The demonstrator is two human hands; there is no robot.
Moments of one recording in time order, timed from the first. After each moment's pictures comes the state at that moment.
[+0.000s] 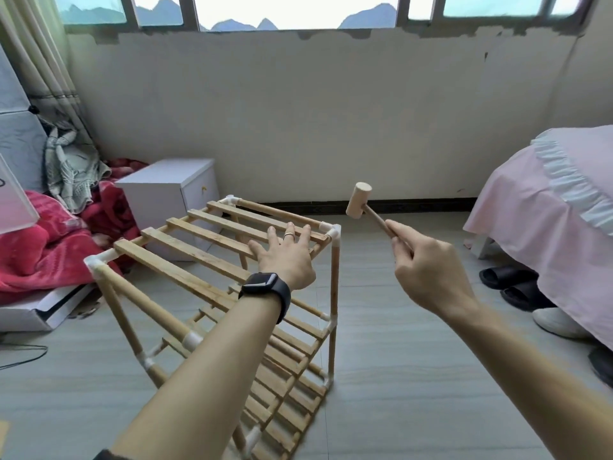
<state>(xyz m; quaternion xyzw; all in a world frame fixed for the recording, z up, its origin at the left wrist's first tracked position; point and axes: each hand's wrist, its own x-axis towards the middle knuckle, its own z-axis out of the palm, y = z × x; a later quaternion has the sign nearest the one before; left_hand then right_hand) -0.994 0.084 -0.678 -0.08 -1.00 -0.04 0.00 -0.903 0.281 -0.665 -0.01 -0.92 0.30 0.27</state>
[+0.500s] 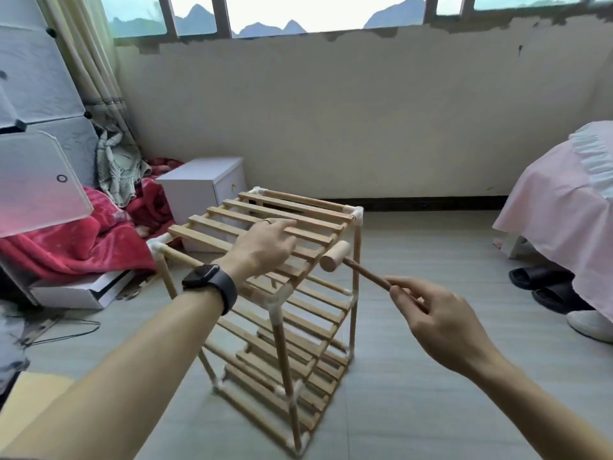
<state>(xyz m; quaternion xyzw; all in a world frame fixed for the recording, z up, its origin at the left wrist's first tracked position) -0.968 -0.013 -0.656 -0.12 -0.96 -0.23 0.03 -0.825 0.257 -0.702 0.07 -0.90 0.39 0.18</state>
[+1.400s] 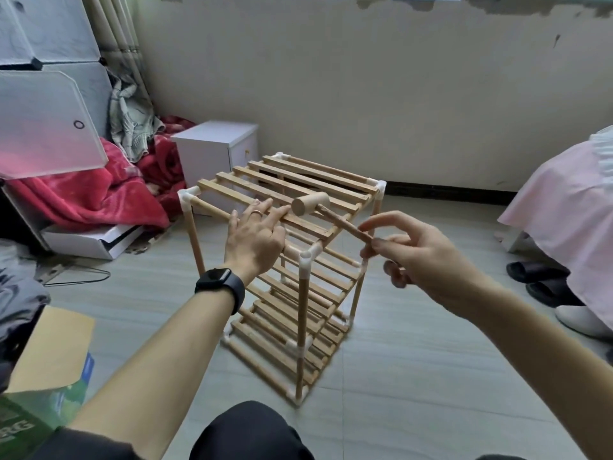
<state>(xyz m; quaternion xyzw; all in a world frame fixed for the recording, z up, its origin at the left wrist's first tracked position) -0.926 -0.069 -0.721 -0.08 -0.96 -0.22 0.15 -0.817 0.194 -0.643 0.11 -0.79 0.60 -0.04</state>
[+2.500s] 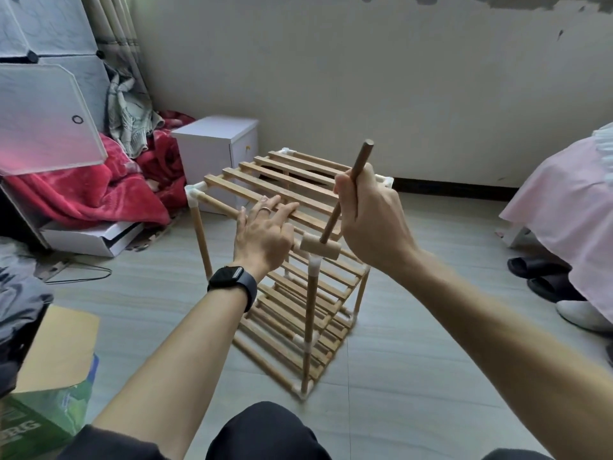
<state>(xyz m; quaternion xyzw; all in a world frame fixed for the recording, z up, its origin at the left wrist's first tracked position) -0.934 -0.072 -0.726 -0.08 -0.96 -0.21 0.16 -0.863 0.112 -0.640 0.24 -0.83 0.39 0.33</state>
